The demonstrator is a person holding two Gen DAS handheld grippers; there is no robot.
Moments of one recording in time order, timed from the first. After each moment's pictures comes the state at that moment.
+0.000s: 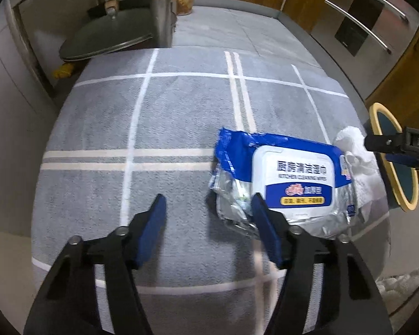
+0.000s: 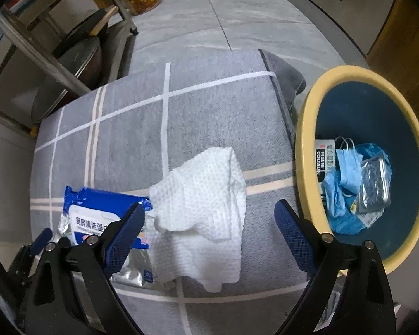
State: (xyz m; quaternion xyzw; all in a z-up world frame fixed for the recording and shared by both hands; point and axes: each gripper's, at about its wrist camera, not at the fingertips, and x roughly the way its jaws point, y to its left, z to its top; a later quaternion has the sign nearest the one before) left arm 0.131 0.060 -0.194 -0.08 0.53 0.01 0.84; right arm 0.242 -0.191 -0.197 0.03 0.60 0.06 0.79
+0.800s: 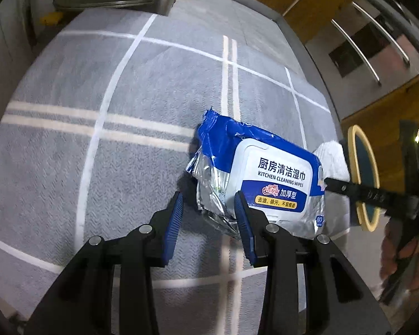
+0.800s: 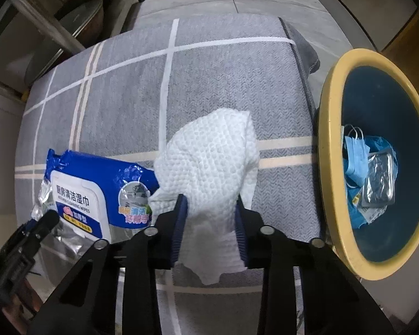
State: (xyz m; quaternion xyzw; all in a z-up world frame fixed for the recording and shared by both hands) left arm 0.132 0.072 -0.214 -0.21 0.55 -0.04 0.81; right arm 0.241 -0.177 -0.223 -0.02 0.65 0.07 0.76
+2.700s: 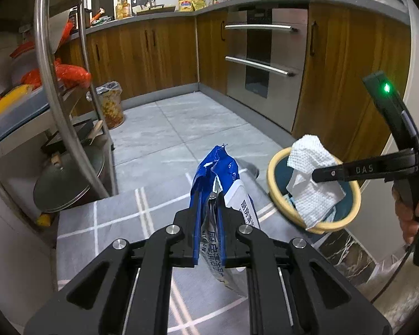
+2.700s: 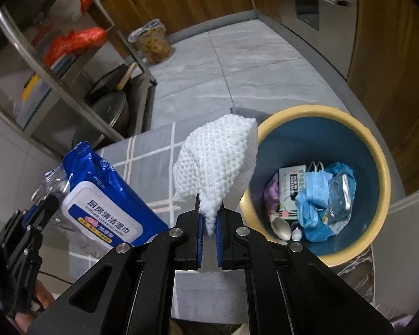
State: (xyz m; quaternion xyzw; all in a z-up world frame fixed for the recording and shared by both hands) left arm 0.114 -0.068 -0.039 0.06 0.32 -0.13 0.93; right arm 0.192 -0.296 -0.095 0.11 0.50 0.10 0.85
